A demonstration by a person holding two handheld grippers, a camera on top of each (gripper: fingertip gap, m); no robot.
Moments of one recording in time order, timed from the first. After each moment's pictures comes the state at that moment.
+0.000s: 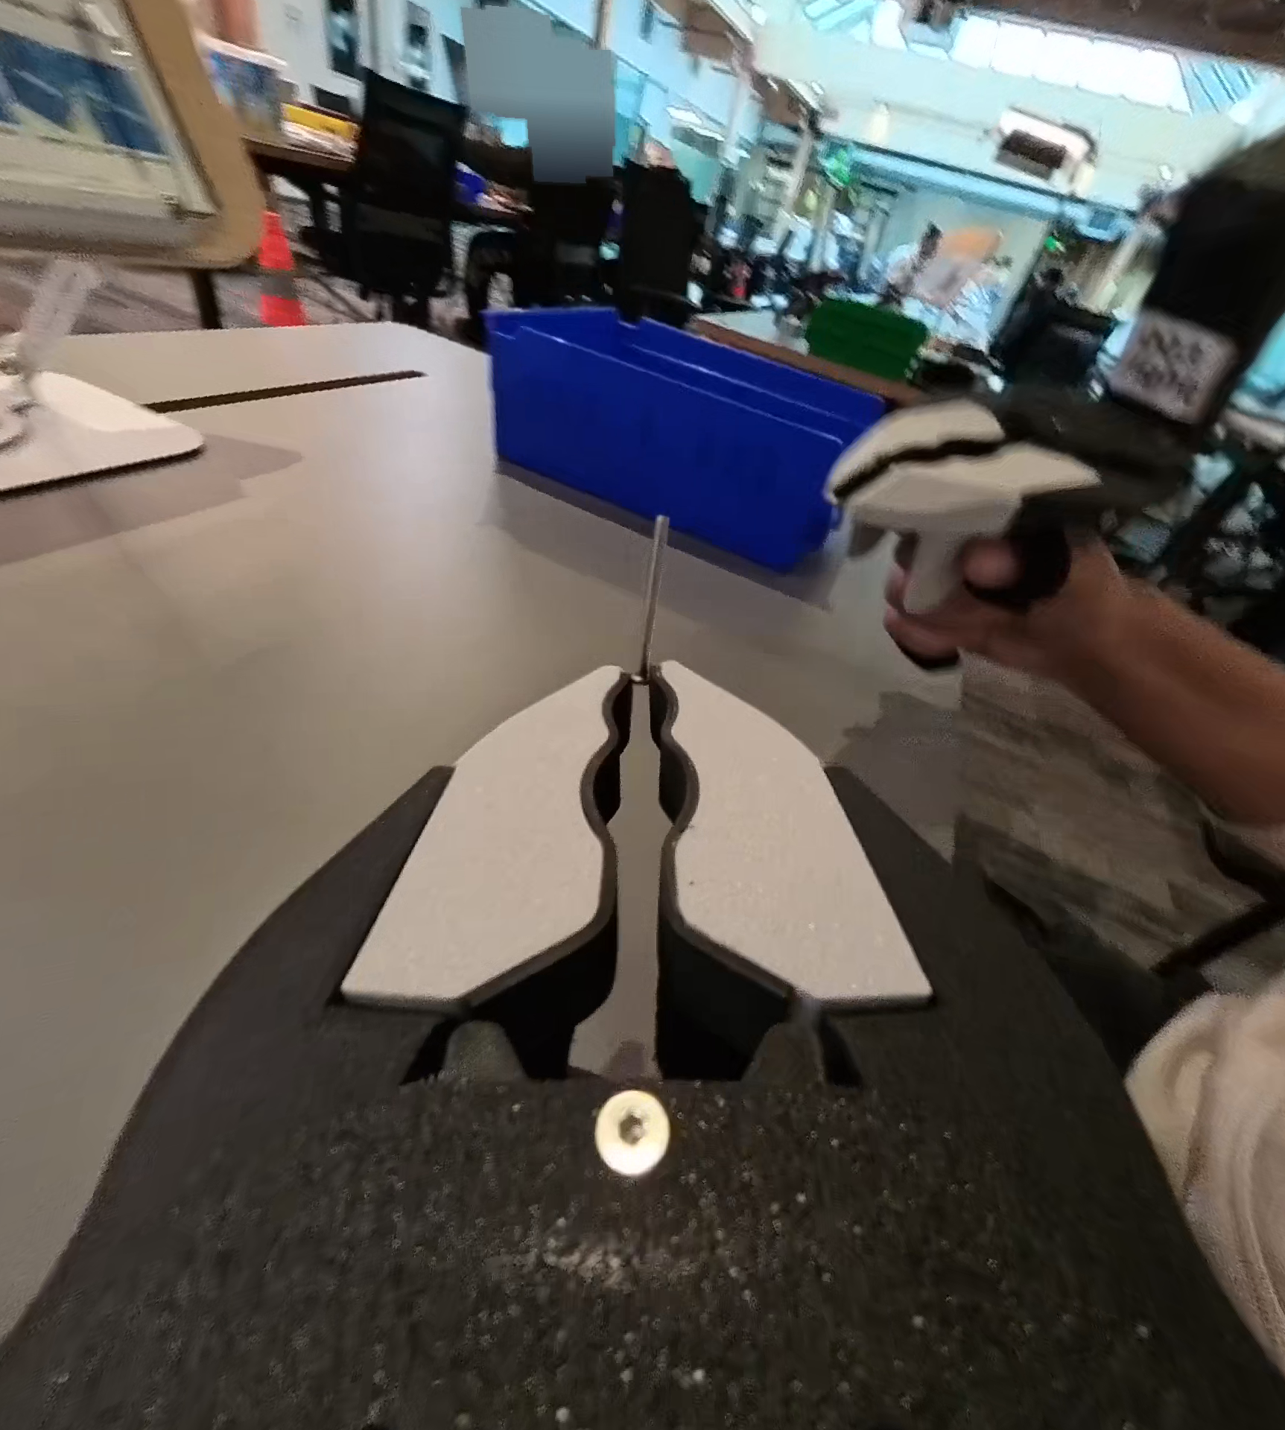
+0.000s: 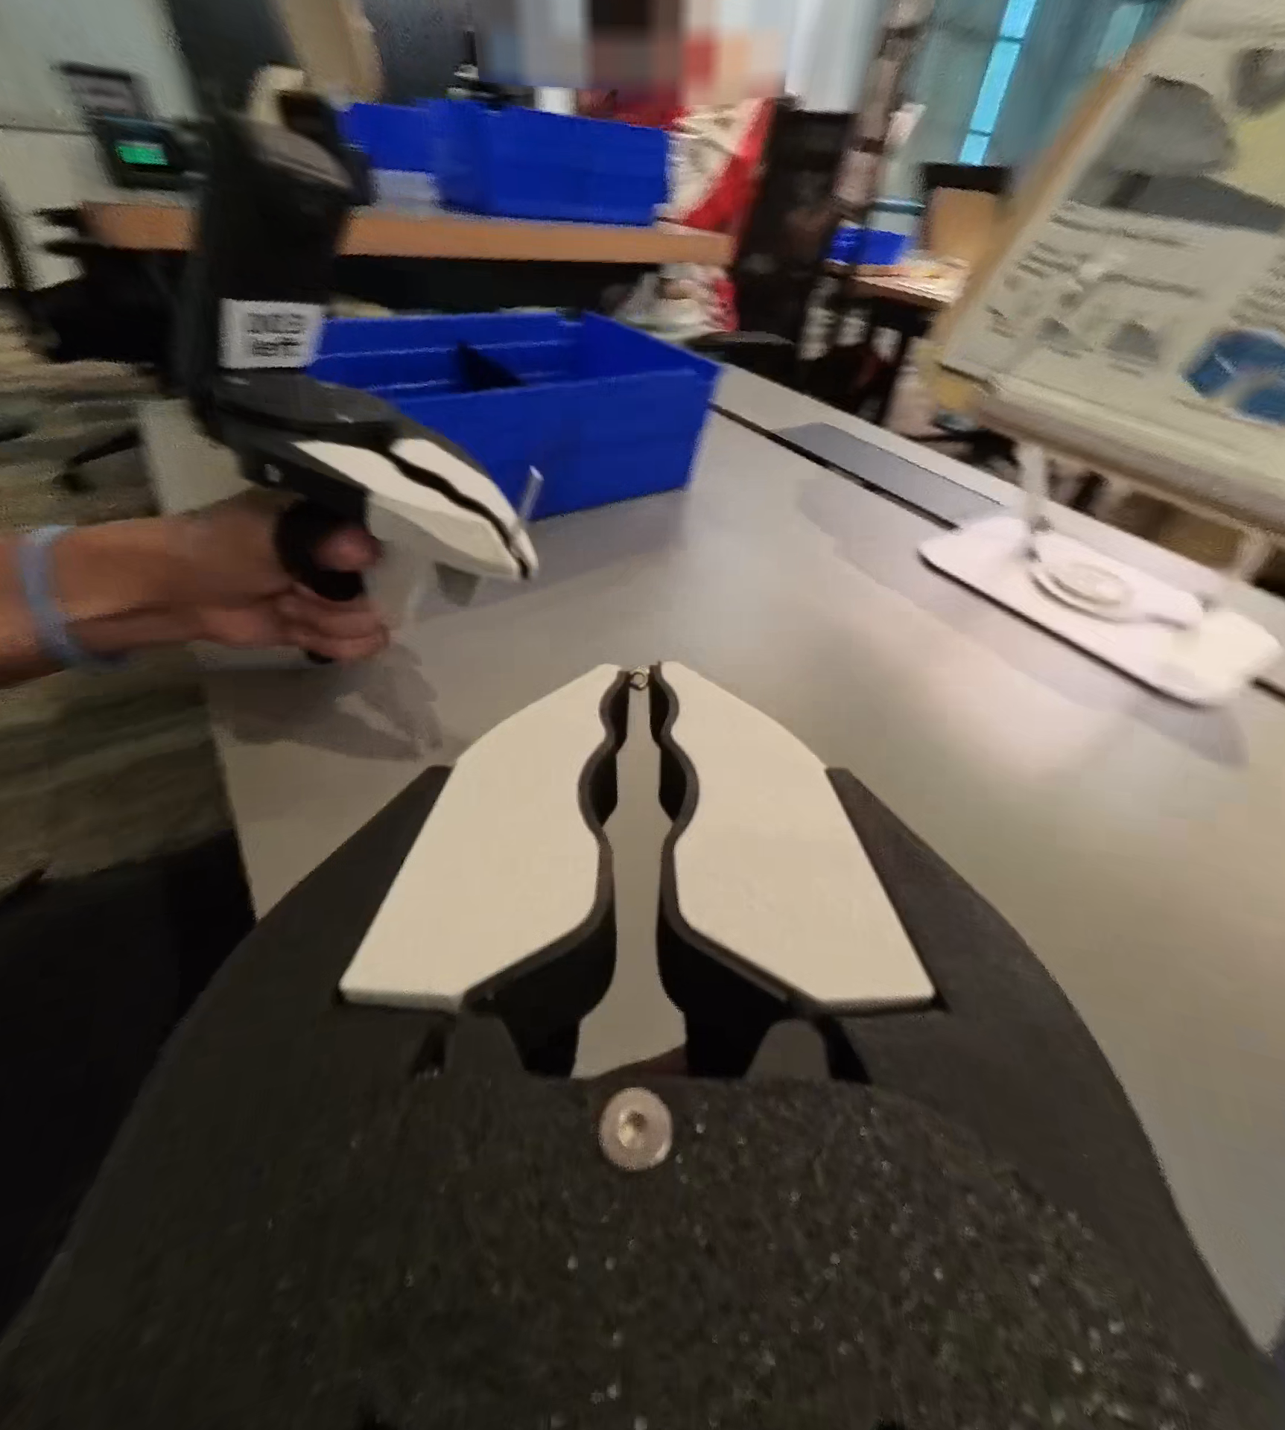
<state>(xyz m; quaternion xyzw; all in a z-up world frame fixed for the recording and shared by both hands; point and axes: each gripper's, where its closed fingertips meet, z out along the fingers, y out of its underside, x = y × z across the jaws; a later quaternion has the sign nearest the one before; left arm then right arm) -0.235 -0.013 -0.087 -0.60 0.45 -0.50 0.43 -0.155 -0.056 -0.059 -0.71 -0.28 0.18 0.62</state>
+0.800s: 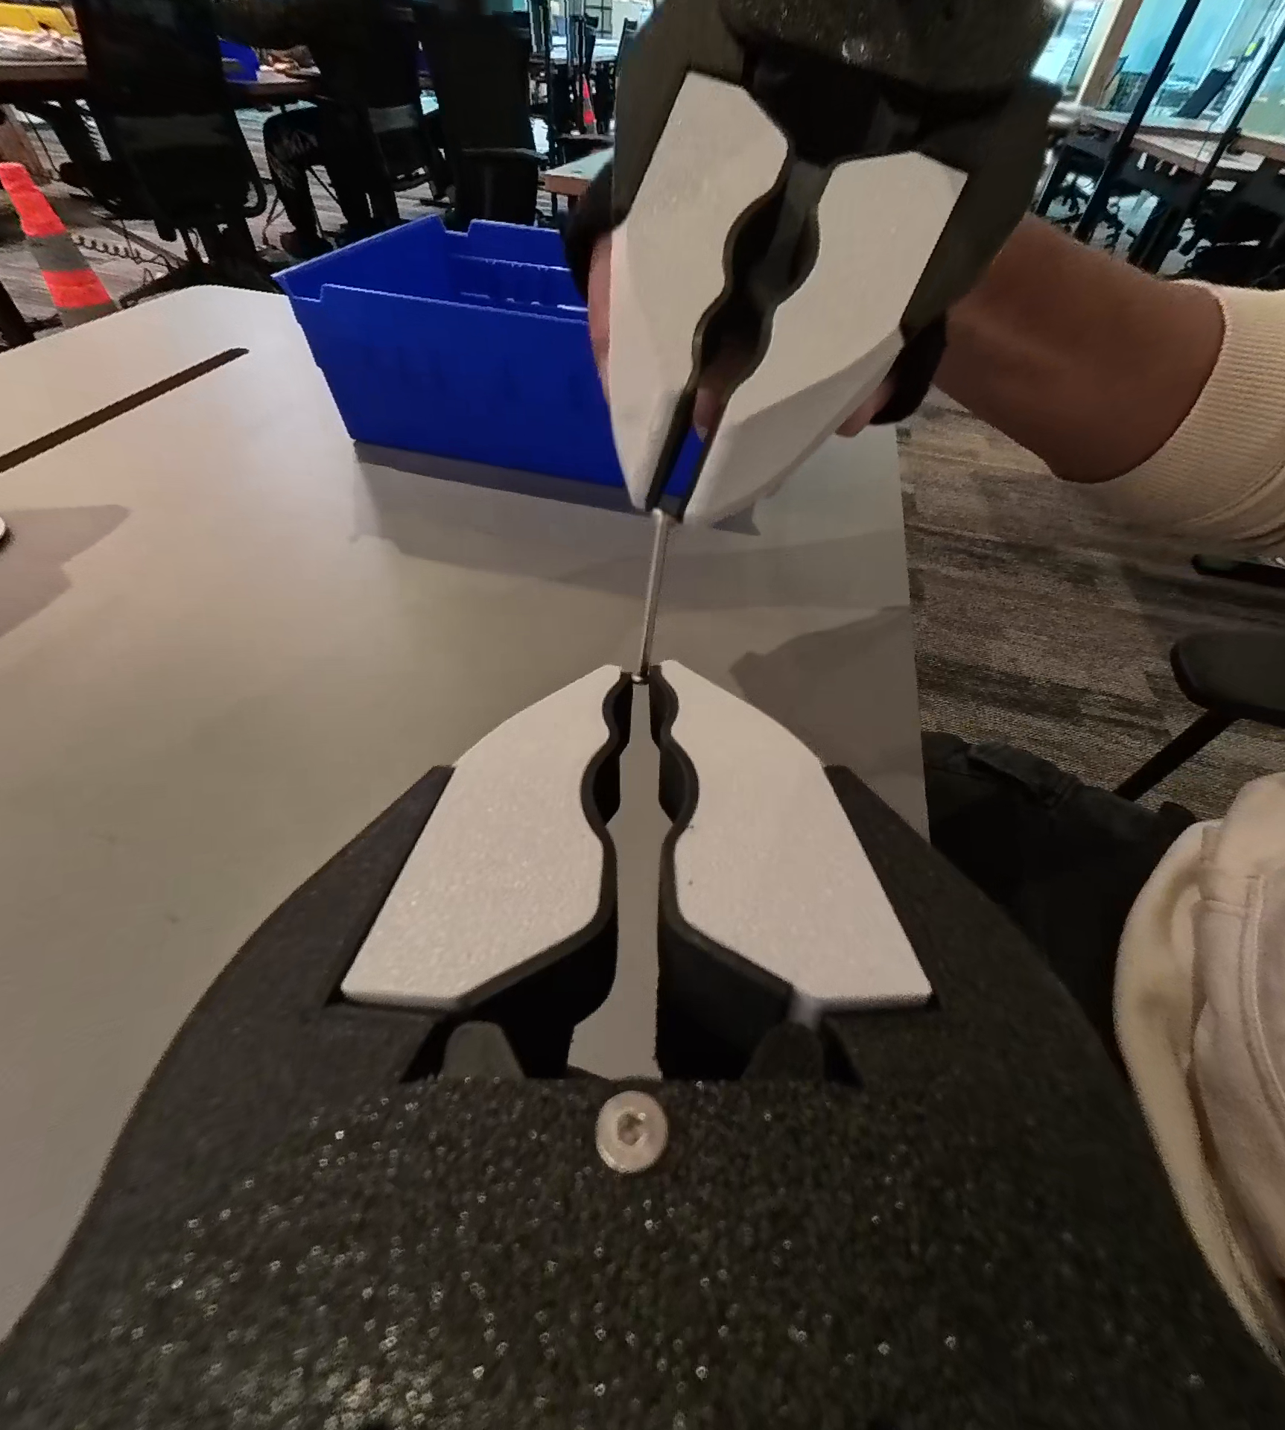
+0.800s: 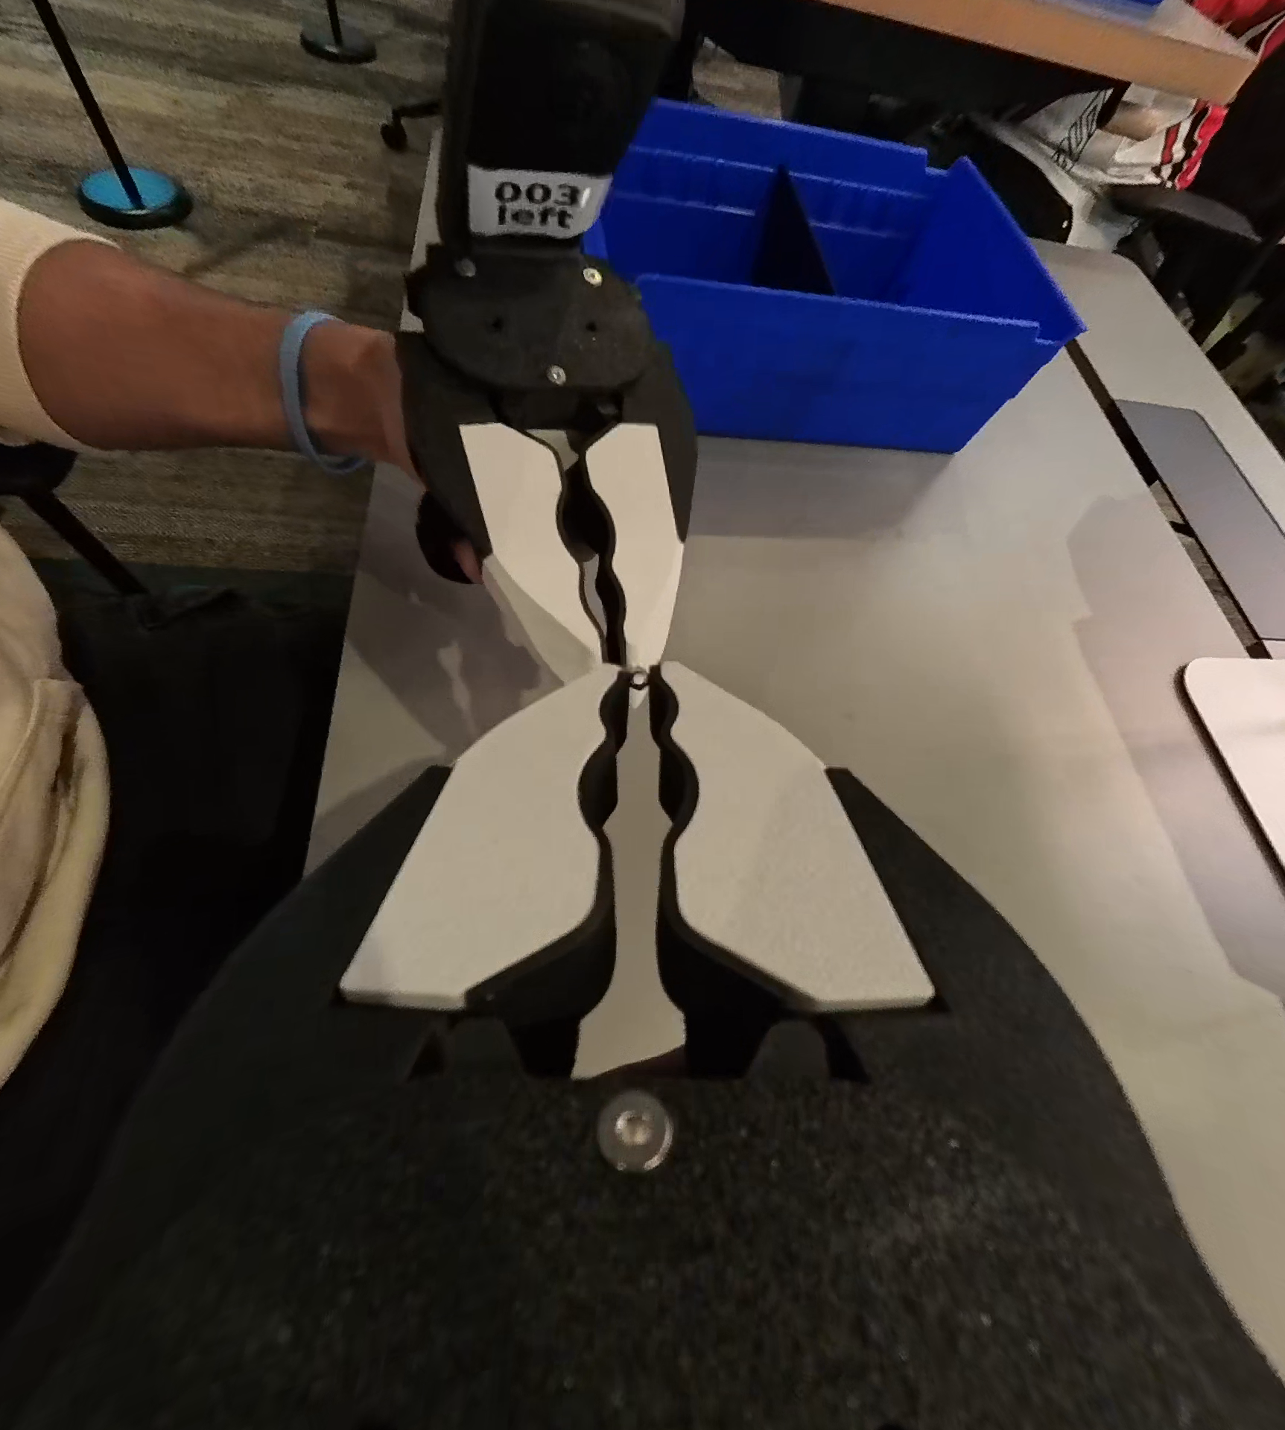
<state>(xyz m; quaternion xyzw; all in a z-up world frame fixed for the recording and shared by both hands) -0.201 -0.038 -0.084 -0.55 0.57 -0.46 0.39 -0.201 -0.039 -0.046 -0.69 -0.51 0.21 0.46</state>
